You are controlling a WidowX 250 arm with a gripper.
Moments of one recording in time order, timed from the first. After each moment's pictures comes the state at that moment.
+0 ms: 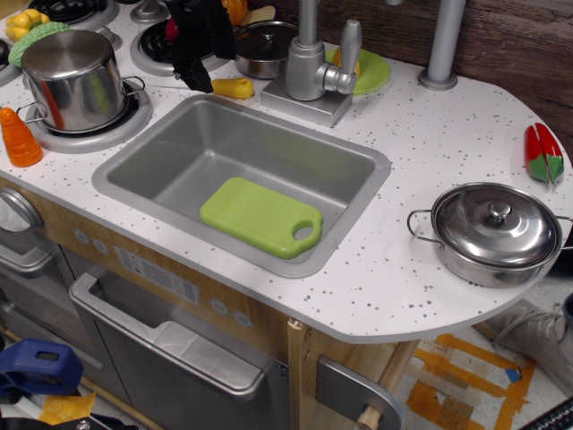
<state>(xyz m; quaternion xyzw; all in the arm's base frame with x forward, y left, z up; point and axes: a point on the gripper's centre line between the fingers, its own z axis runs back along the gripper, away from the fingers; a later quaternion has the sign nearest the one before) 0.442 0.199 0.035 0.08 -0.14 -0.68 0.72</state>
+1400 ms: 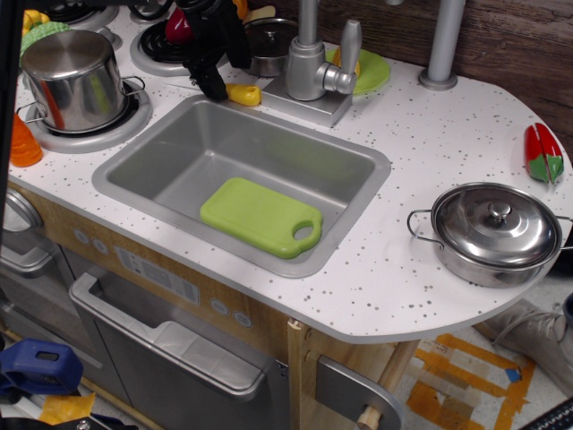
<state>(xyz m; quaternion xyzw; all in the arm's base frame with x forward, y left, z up) 0.464 0.194 0.013 0.04 -0.15 -0.69 0.71</state>
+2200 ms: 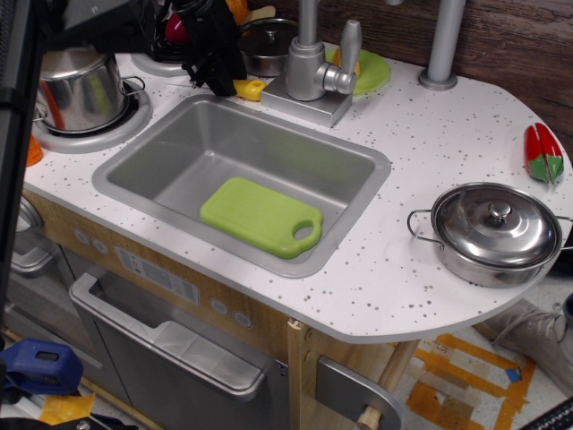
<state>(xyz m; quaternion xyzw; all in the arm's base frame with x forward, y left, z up) 0.464 0.196 0.004 -0.04 -0.17 -0.67 0.72</state>
